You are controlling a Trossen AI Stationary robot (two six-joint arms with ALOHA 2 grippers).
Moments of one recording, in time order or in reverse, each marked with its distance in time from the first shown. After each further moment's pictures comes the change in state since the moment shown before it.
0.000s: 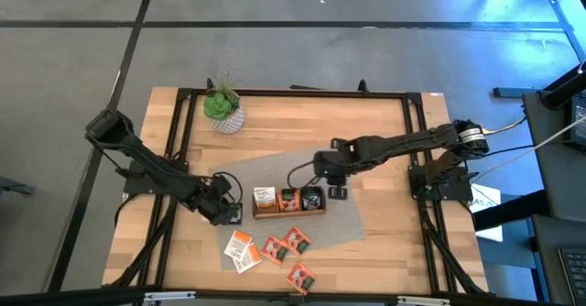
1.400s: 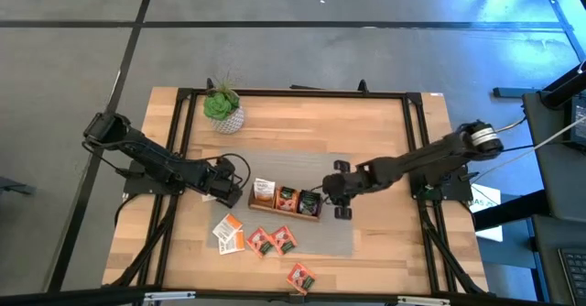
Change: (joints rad) left arm 0.253 -0.021 -0.008 -0.032 -0.071 0.184; right arm 0.138 -0.116 -0.396 0.514 -0.043 0.098
